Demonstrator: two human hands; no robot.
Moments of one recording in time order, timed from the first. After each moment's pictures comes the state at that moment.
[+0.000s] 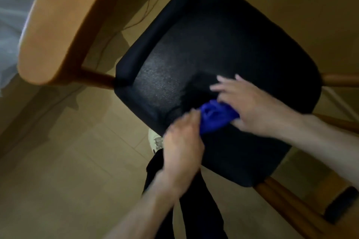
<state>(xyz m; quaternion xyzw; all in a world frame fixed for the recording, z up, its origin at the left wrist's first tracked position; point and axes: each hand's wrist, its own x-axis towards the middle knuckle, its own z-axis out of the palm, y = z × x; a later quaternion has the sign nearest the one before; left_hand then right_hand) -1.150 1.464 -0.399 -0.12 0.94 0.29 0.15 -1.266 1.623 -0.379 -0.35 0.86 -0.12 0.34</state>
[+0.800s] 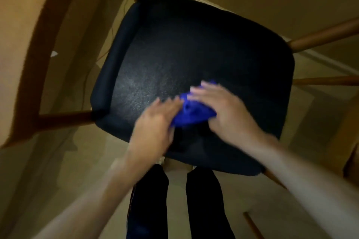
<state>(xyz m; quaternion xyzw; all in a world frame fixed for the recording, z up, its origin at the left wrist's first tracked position) -1.208 1.414 -0.400 0.18 0.93 0.25 0.21 -1.206 1.619 -0.404 -0.08 0.91 -0.36 0.18</state>
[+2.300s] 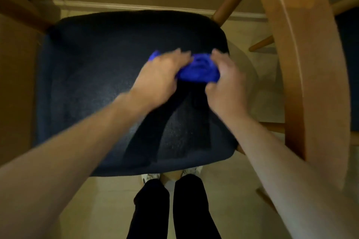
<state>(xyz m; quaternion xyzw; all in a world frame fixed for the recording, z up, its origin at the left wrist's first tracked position) -1.291 1.579 -0.412 0.41 0.87 0.22 0.18 -1.188 1.701 -0.397 0.34 0.89 -0.30 -0.01</state>
